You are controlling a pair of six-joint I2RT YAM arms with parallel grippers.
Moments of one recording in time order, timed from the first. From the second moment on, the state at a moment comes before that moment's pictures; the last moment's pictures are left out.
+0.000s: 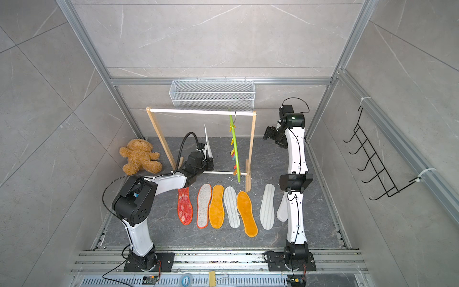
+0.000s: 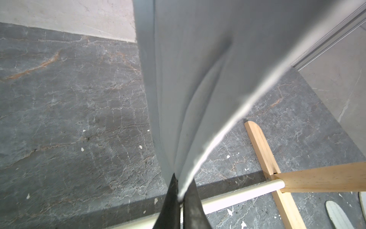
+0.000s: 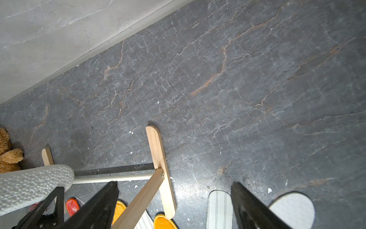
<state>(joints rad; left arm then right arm) -0.52 1.89 1.11 0.31 -0.04 -0.38 0.01 2.54 3.11 -1.69 -0.16 0.36</state>
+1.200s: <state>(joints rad) -0.52 1.89 1.09 0.38 0.01 -0.39 0.01 1.48 2.47 -1.68 -0.18 0.36</state>
